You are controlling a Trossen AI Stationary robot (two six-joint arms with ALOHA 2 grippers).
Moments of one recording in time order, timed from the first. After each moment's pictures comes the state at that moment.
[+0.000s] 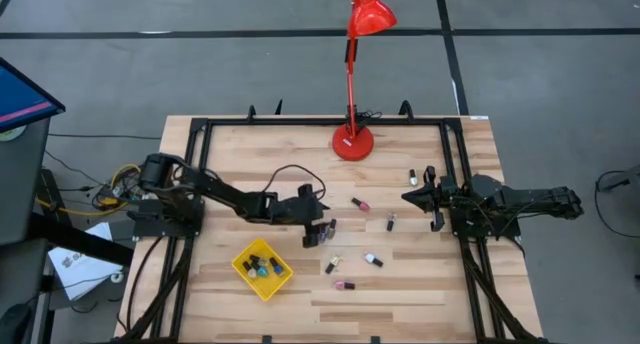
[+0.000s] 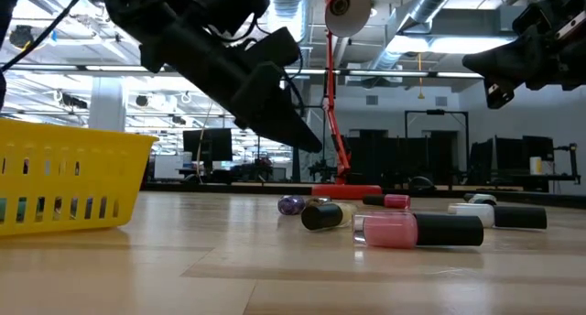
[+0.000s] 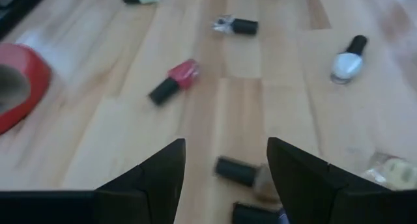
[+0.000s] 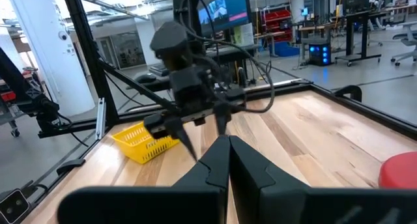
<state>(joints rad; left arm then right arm) -0.13 1.80 0.86 0.34 -0.28 -0.03 0.04 0.01 0.01 0.03 0.08 0.18</state>
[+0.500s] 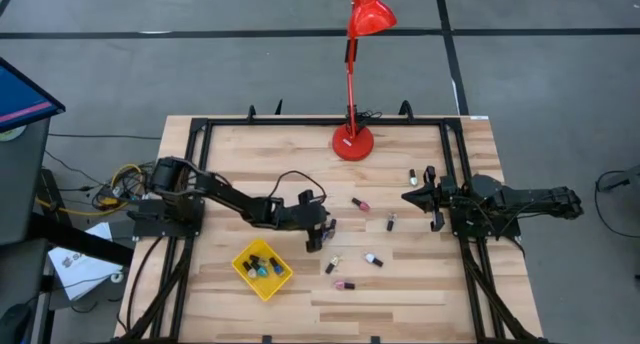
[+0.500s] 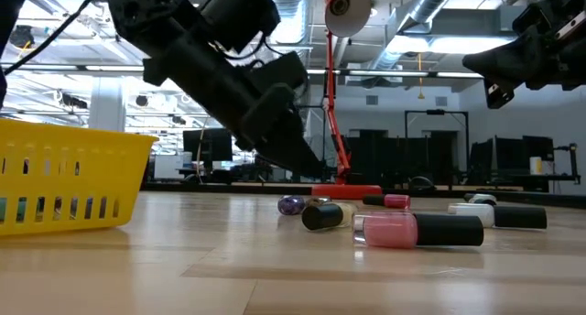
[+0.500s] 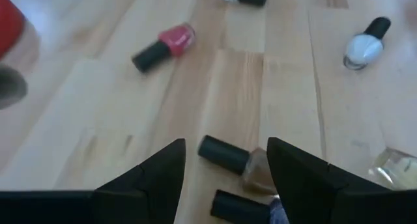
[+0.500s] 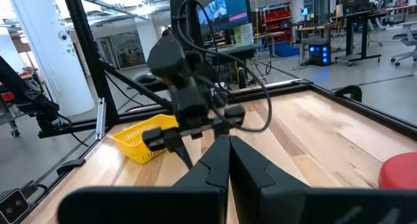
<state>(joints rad) -0.15 1.89 0.89 0.33 -0.30 -0.17 0.04 0.01 0.01 0.03 0.08 0.18</state>
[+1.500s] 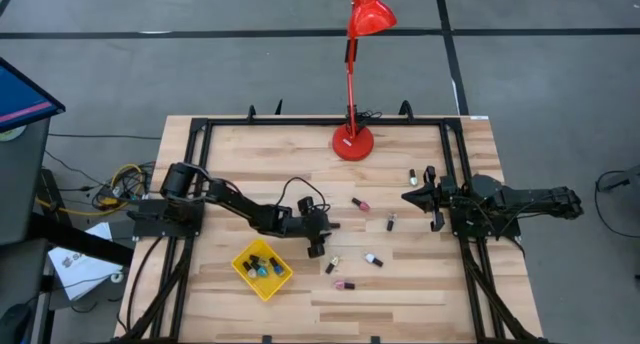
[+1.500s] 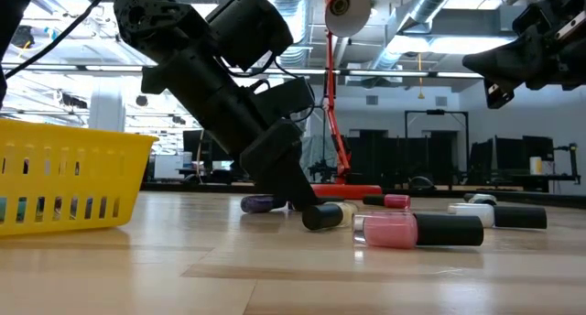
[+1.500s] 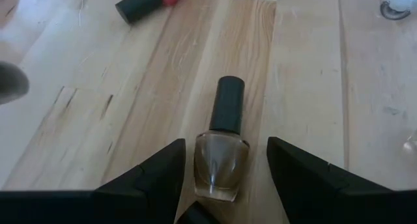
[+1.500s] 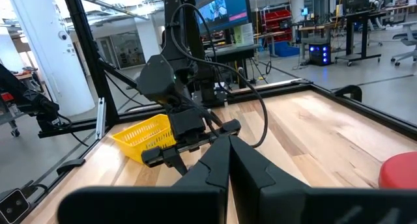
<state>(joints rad) -0.18 1.98 0.95 0.21 -0.37 -0.25 0.04 0.01 0.01 0.03 0.08 0.18</state>
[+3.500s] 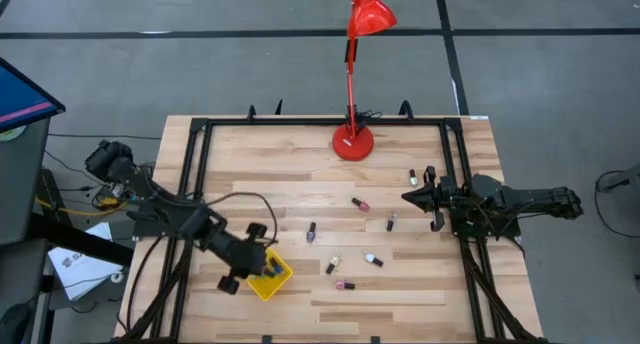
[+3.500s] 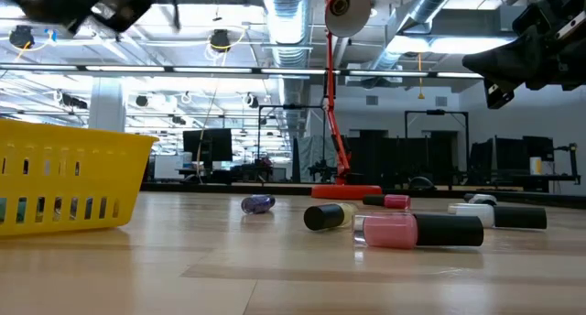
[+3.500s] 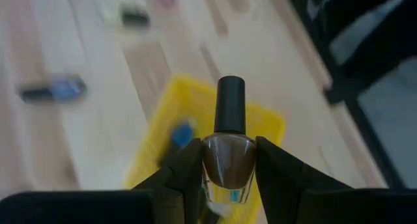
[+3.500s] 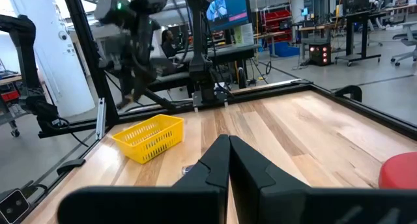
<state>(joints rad) -0.58 1.31 0.93 -0.61 -0.08 -0.21 0.04 0.01 0.01 0.03 0.08 0.18</state>
